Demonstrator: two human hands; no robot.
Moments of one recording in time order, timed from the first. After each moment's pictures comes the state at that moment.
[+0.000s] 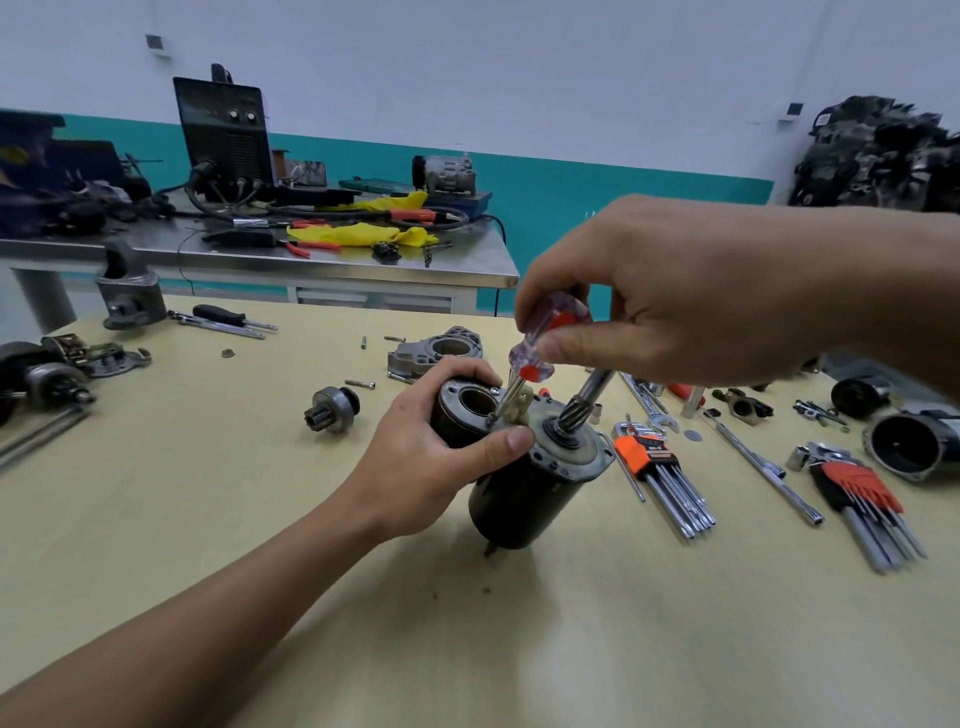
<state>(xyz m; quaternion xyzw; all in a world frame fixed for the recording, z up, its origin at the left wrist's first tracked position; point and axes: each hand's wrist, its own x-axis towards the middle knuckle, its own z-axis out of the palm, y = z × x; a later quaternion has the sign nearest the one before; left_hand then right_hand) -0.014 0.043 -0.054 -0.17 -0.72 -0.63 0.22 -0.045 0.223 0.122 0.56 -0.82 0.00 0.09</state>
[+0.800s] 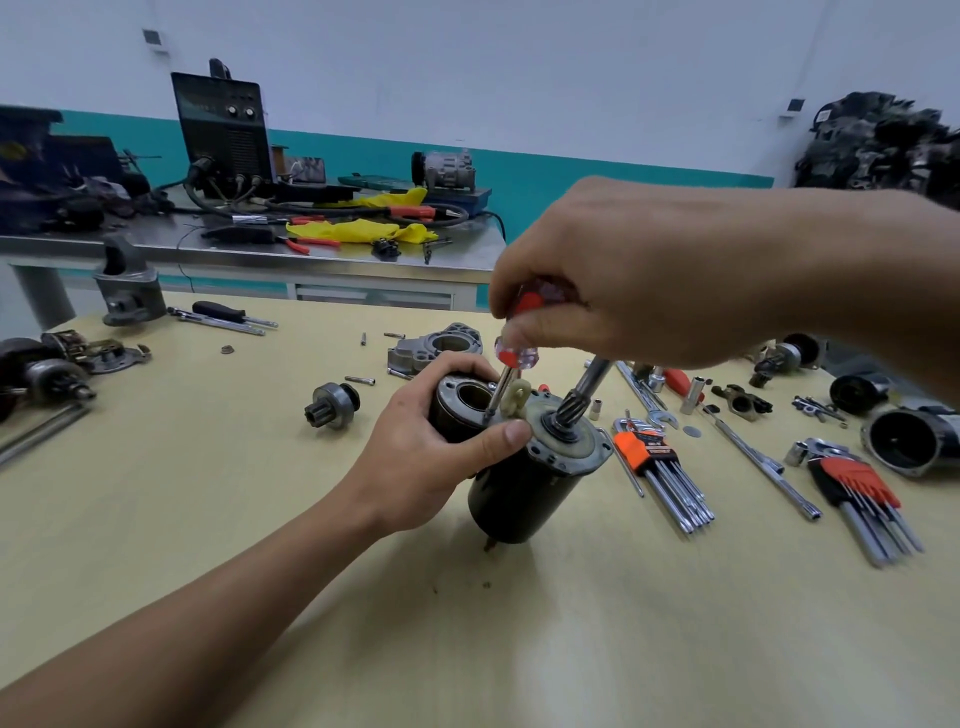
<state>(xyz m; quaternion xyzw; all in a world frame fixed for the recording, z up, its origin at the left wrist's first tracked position) -0.016 0.043 -0.054 -0.18 -0.71 -0.63 0.23 -0.041 0.207 0.124 0.56 -0.82 -0.04 0.12</state>
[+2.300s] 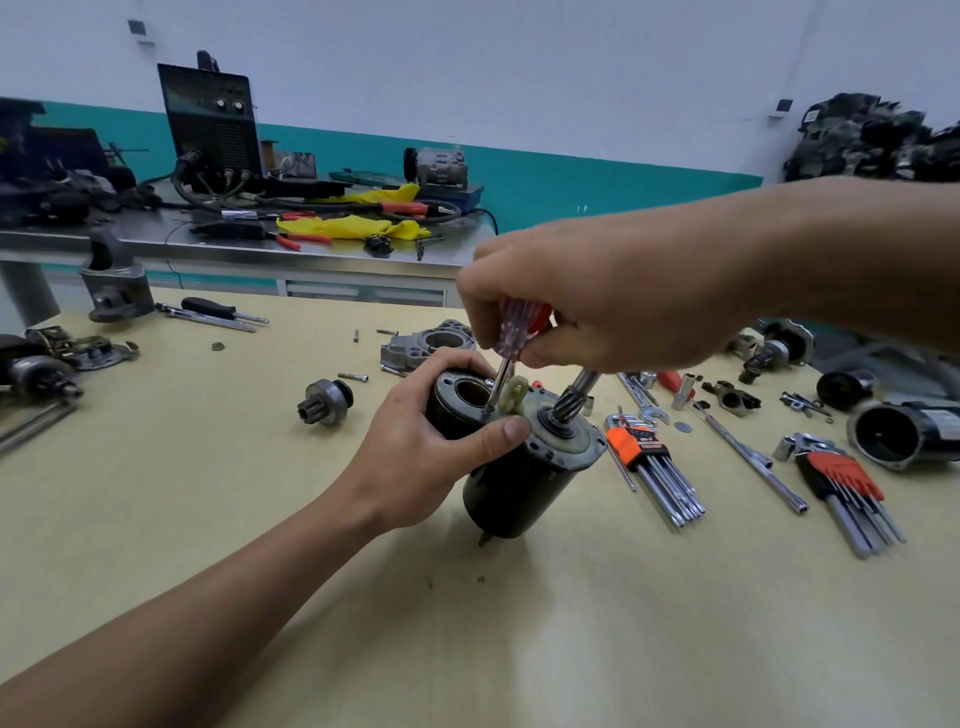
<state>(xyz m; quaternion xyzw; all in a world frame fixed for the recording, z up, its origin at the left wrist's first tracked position) -0.015 0.045 -0.054 -0.17 -0.72 -0.63 0.23 -0.041 0.199 0.121 0.57 -0.82 -0.06 0.00</state>
